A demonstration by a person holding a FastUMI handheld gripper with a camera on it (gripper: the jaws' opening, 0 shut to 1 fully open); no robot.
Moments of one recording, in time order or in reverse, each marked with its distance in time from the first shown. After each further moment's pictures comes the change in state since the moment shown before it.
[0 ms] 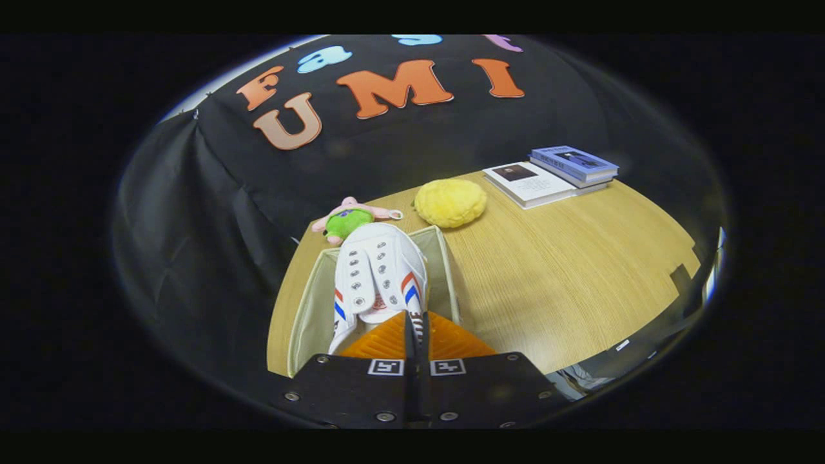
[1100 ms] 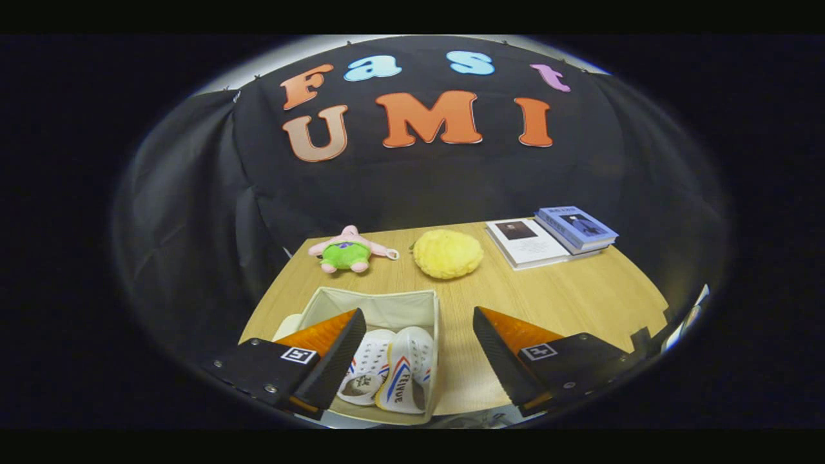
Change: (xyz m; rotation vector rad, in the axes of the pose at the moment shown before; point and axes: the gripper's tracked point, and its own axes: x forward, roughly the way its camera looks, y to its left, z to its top) arm -0.019 0.000 0.100 -0.209 -0.216 -0.036
